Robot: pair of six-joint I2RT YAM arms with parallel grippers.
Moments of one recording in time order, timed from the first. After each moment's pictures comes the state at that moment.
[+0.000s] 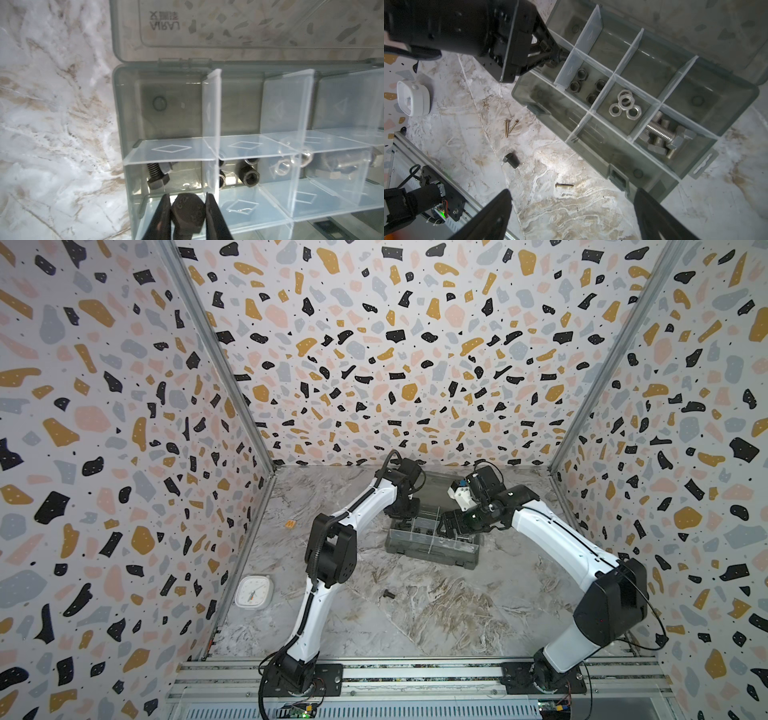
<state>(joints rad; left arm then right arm) -0.53 2.32 2.13 -1.08 0.06 -0.30 0.49 1.66 1.51 -0.92 -0.30 0.20</state>
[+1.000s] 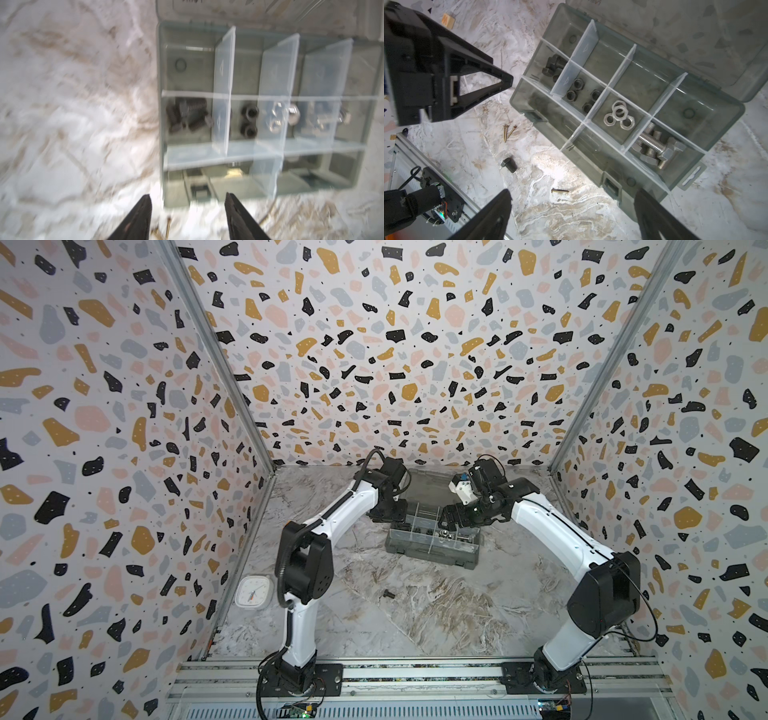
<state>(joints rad) -0.52 1.95 1.76 -1.03 0.08 -0.31 0.48 1.65 1.54 -0.95 -0.32 0.16</state>
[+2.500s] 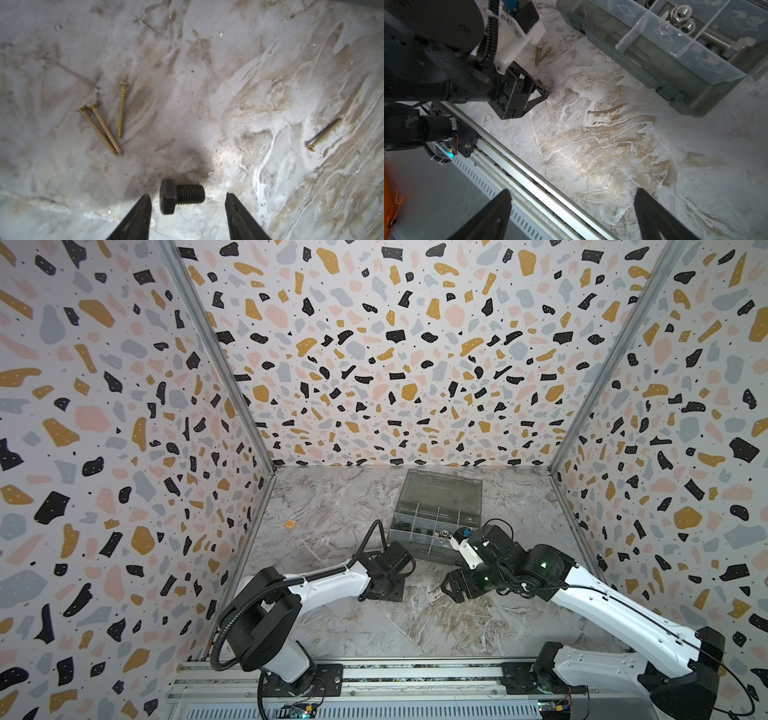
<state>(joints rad) -0.82 1.55 0.86 -0.60 -0.03 -0.63 0.89 1.13 1.12 -0.99 -0.11 0.43</state>
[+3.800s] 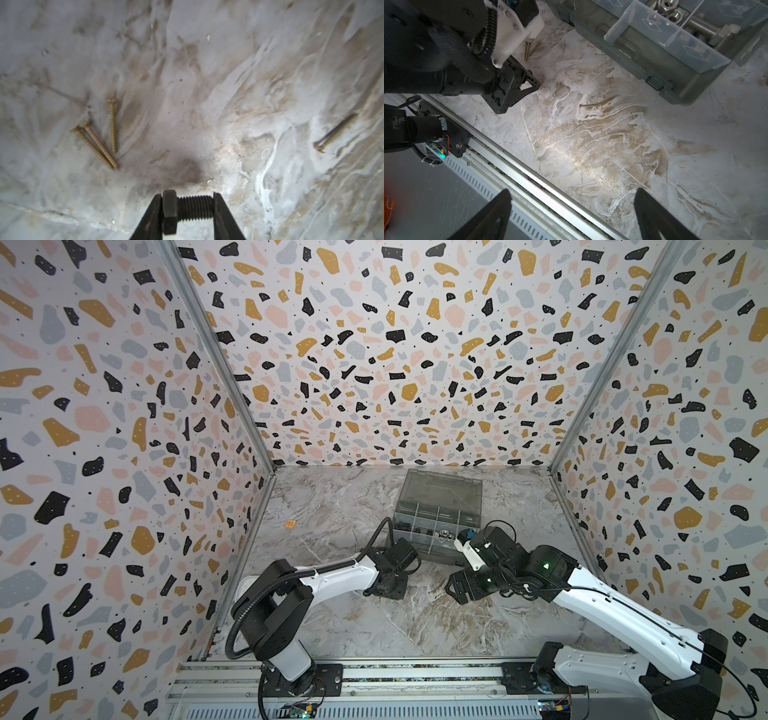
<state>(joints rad) -0.83 1.62 0.98 -0.68 -0.05 -0.55 0.89 1.11 1.12 -1.03 -0.08 0.45</state>
